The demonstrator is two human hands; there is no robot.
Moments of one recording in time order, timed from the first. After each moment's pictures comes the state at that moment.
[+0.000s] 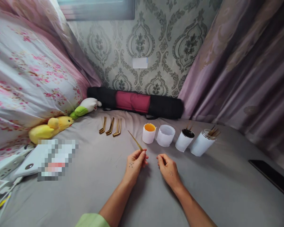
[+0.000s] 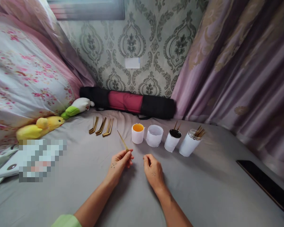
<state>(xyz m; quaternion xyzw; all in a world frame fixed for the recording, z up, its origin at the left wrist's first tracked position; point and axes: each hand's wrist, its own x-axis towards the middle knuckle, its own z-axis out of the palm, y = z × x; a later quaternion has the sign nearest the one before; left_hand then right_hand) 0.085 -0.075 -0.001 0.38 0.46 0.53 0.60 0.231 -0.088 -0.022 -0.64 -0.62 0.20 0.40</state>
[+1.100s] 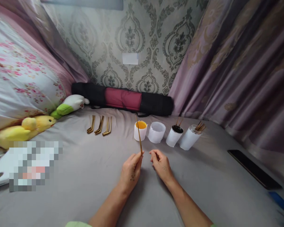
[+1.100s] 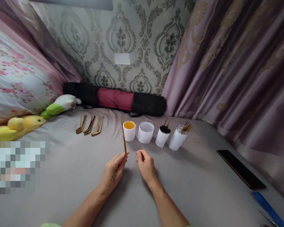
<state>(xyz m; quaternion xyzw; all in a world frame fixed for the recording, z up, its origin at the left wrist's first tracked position) 0.087 -0.099 -0.009 0.74 0.45 0.44 0.24 0.233 -0.093 -0.017 -0.61 -0.56 0.30 0.48</state>
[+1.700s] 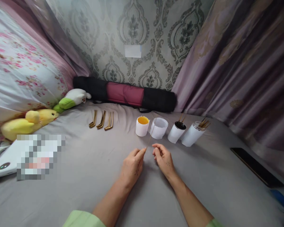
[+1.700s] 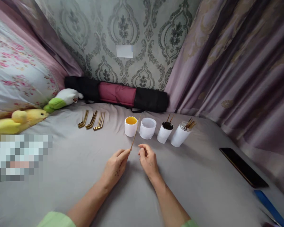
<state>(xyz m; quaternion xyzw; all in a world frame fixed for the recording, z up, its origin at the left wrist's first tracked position) 0.084 -0.103 -0.011 0.79 0.49 0.34 0.16 0.234 -0.095 -0.010 -0.58 -0.54 0.36 0.50</state>
